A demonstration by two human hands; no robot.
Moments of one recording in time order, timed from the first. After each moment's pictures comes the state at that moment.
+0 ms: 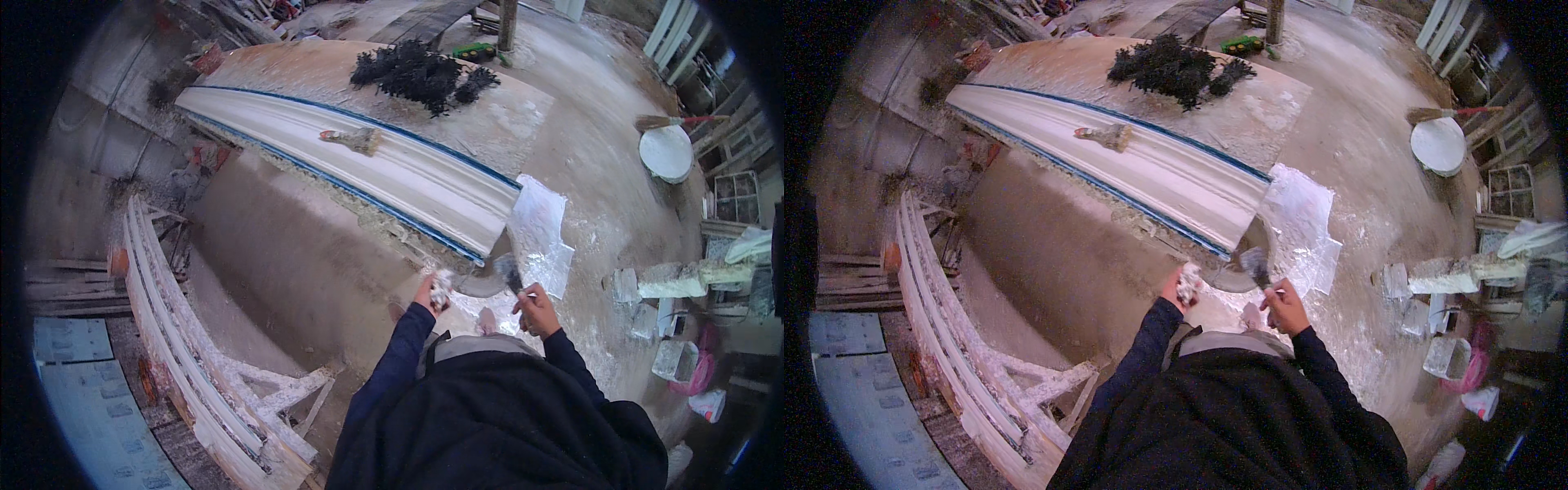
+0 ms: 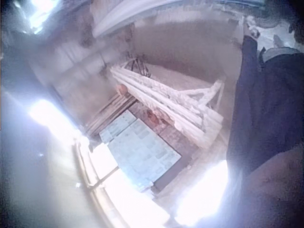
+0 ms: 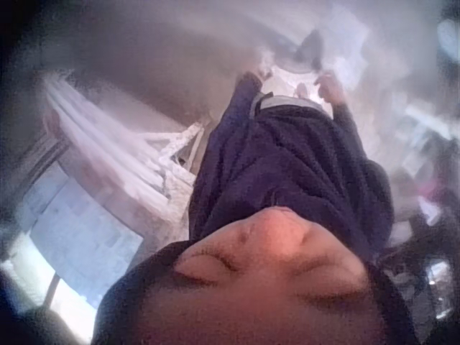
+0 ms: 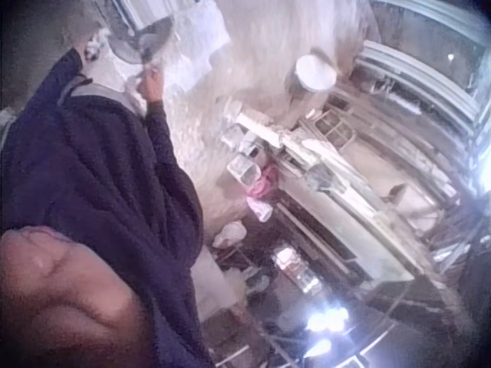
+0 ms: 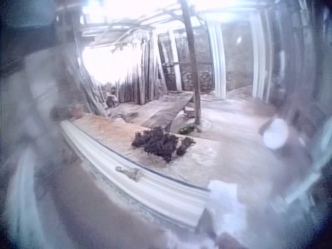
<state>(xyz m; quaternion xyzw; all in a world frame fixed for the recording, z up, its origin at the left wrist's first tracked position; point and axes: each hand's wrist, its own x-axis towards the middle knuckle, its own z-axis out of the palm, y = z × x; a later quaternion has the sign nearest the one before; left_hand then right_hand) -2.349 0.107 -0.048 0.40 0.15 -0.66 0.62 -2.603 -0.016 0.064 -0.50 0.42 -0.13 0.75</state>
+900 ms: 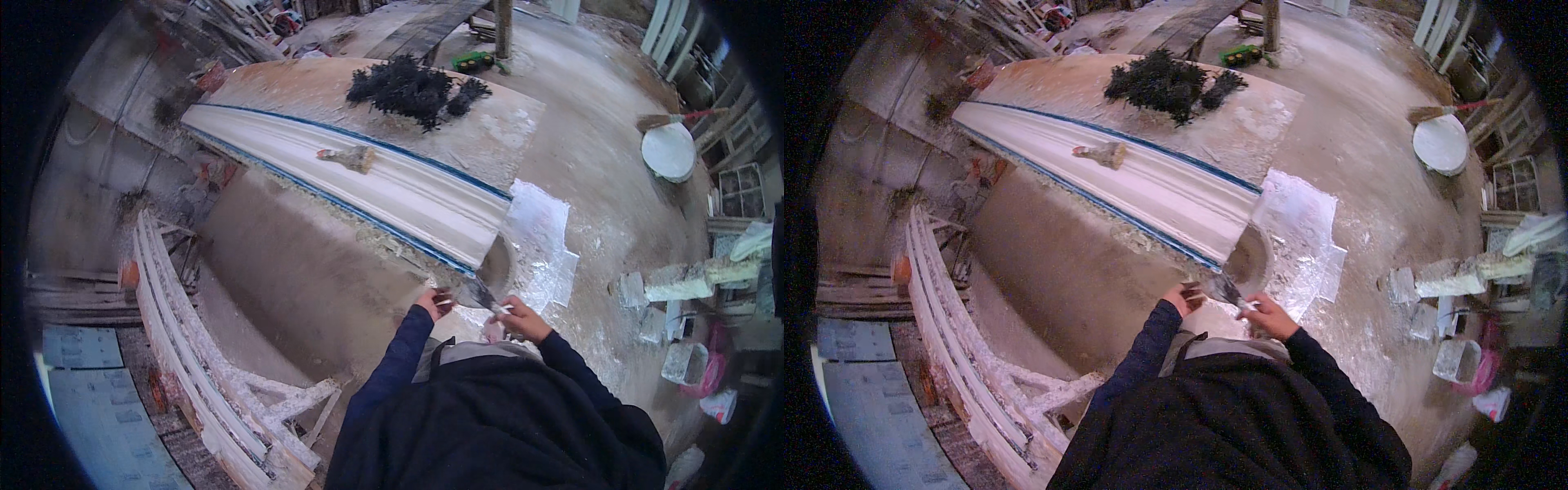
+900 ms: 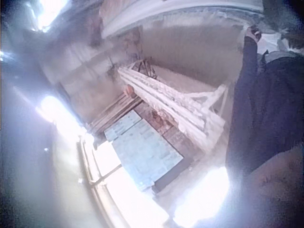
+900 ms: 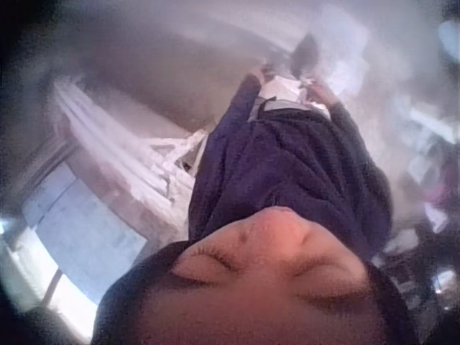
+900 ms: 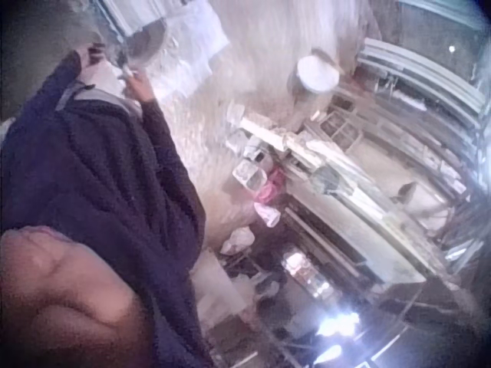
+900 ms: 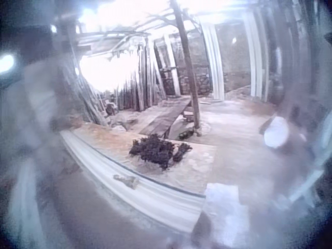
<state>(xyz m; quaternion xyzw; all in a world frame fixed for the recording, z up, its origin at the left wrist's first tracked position) -2.345 0.096 -0.070 0.49 0.14 -0.66 0.55 -2.591 -0.023 0.056 -0.49 0.29 -0.04 0.82</state>
